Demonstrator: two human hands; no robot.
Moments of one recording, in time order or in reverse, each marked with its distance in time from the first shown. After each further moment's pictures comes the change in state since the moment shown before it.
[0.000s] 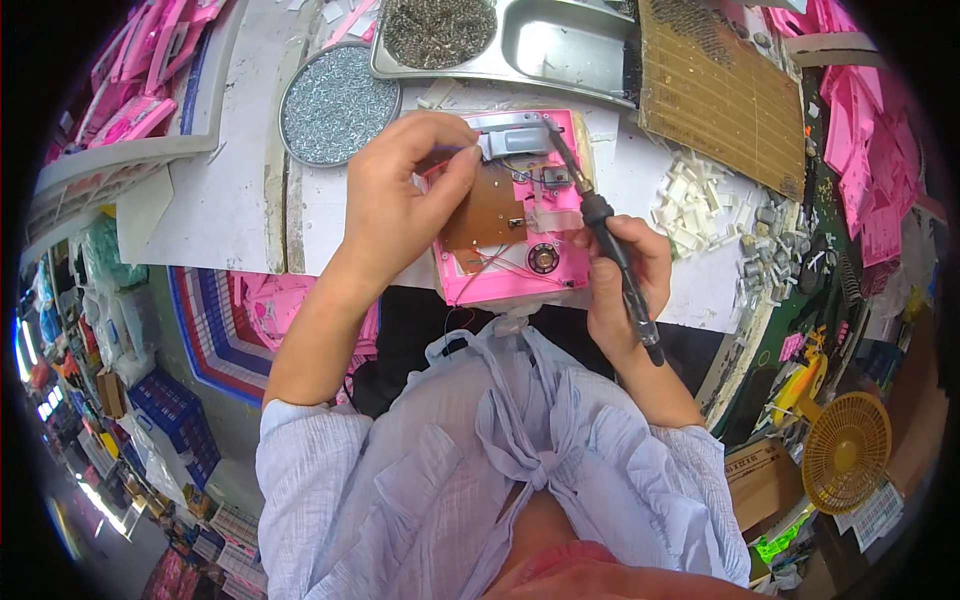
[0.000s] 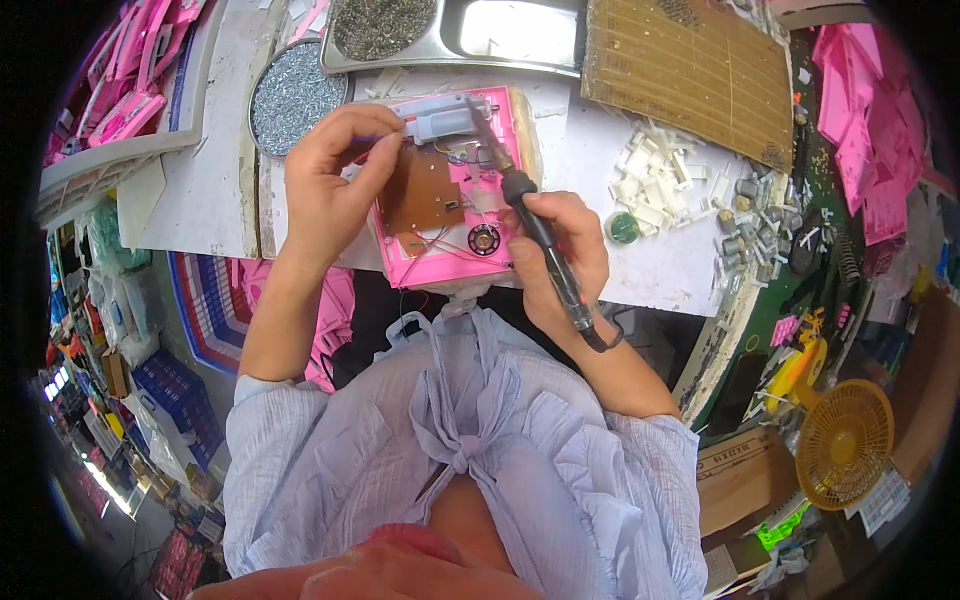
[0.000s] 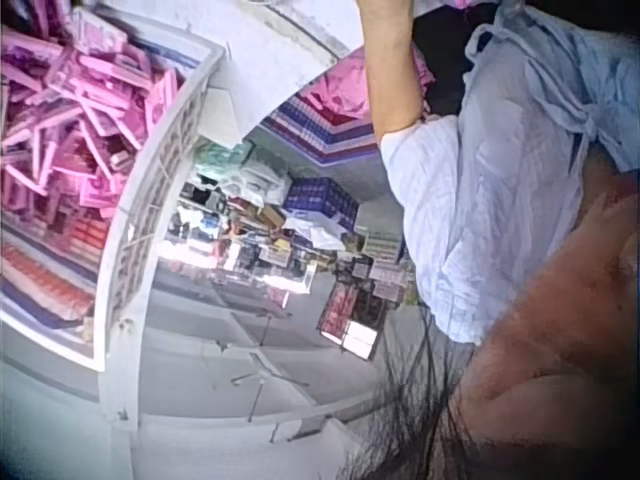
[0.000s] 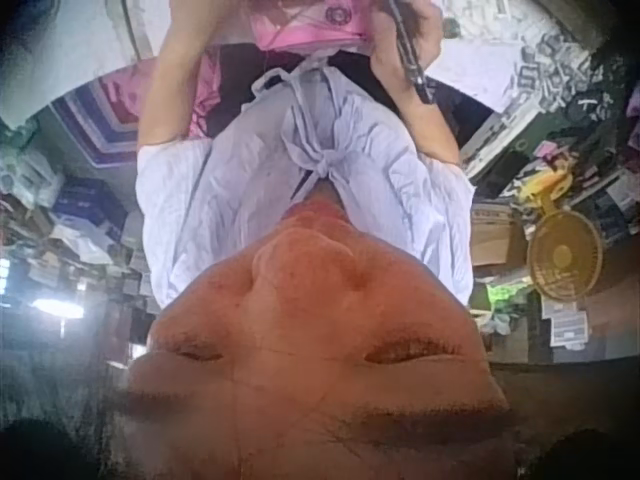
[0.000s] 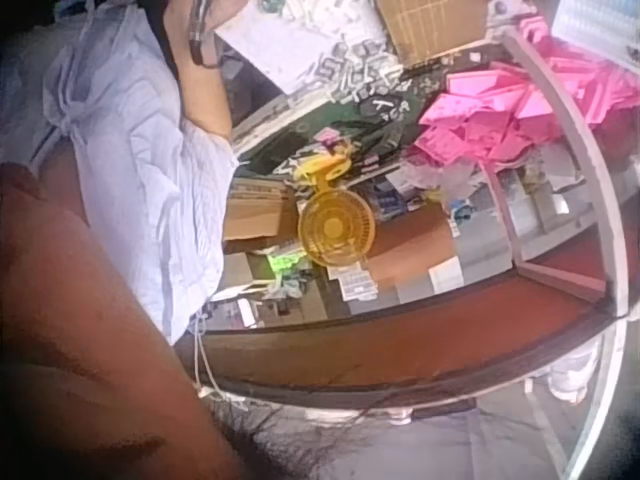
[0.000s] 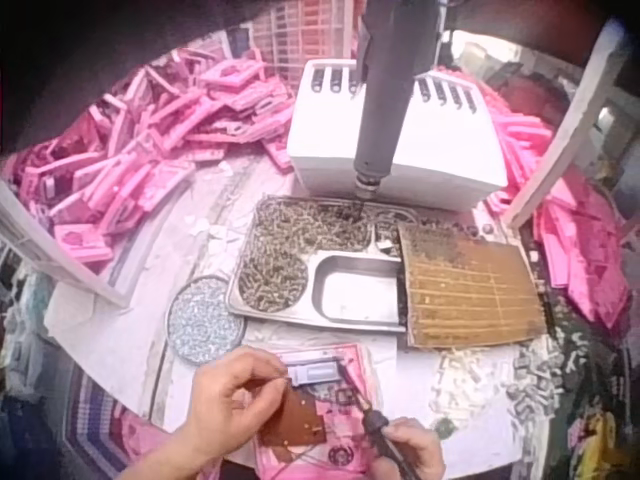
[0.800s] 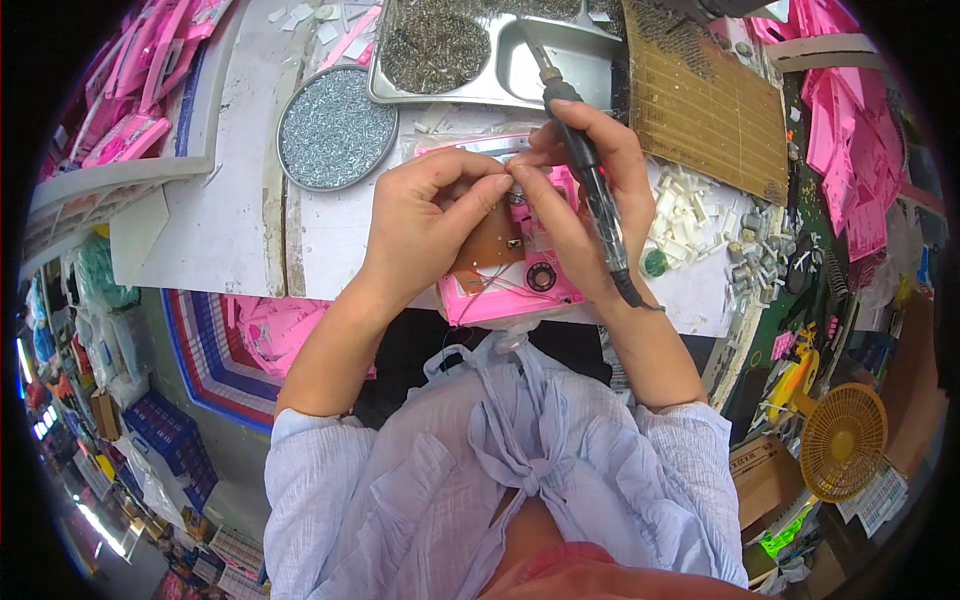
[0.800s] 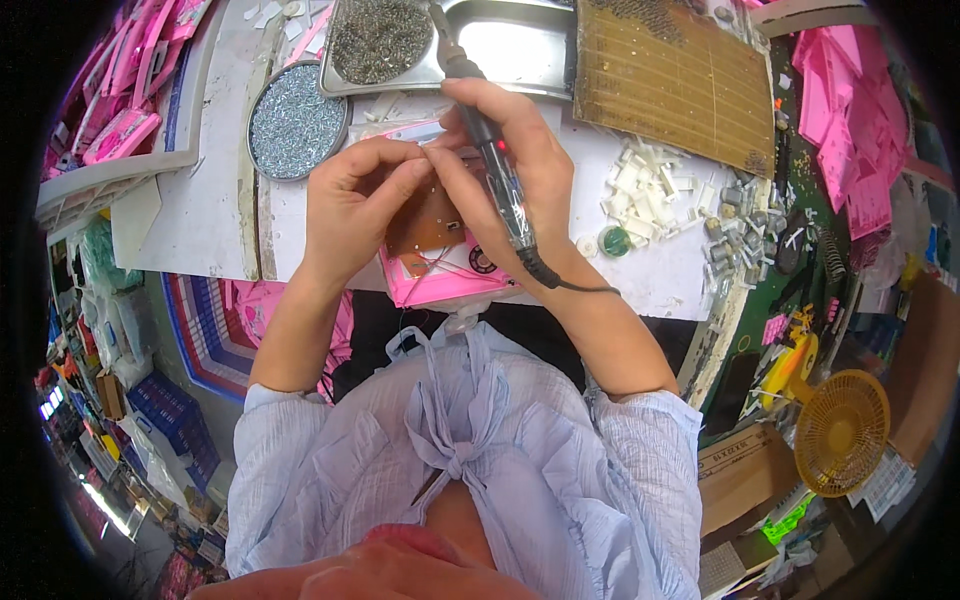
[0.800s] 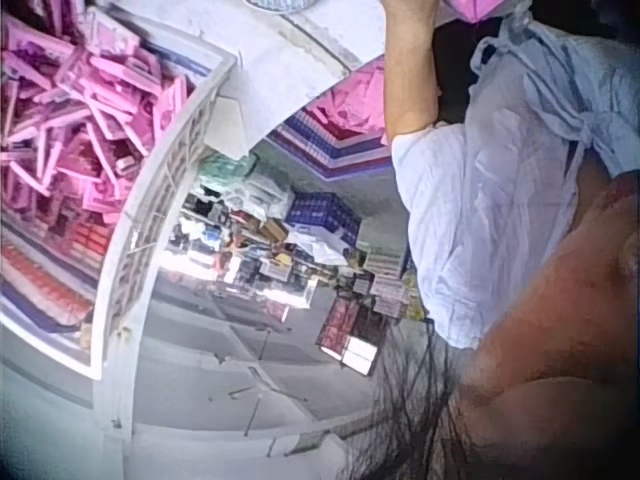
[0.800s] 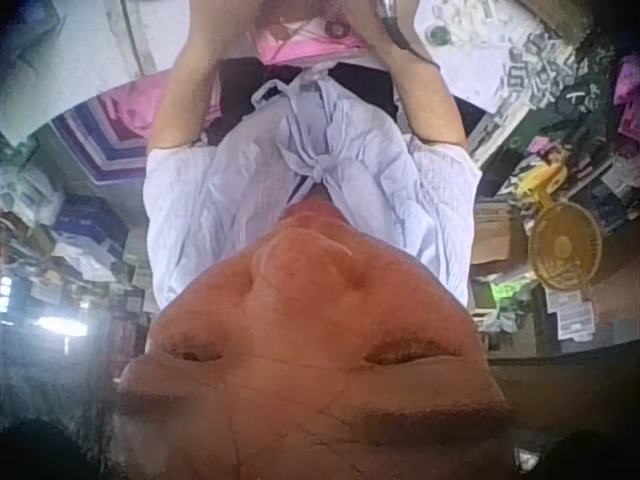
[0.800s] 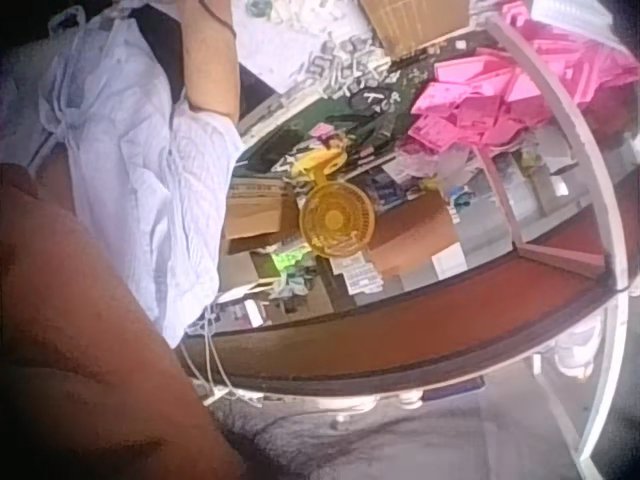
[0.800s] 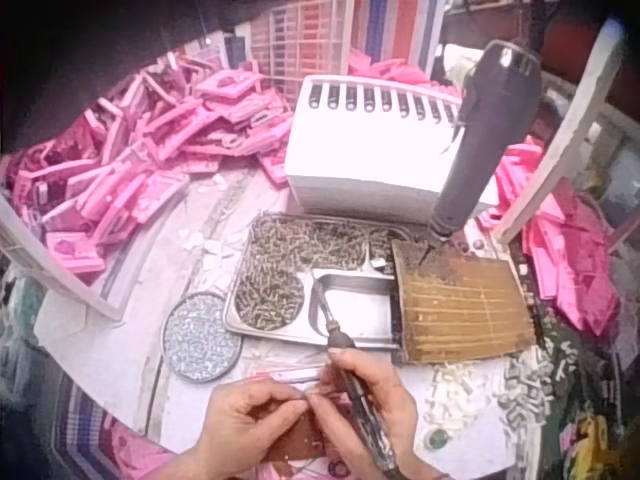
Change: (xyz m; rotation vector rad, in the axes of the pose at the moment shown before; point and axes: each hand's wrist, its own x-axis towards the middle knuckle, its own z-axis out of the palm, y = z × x) left_hand -0.002 0.014 0.009 -0.297 -0.103 -0.292; right_hand 0.094 -0.010 0.044 -0.195 0.006 -0.044
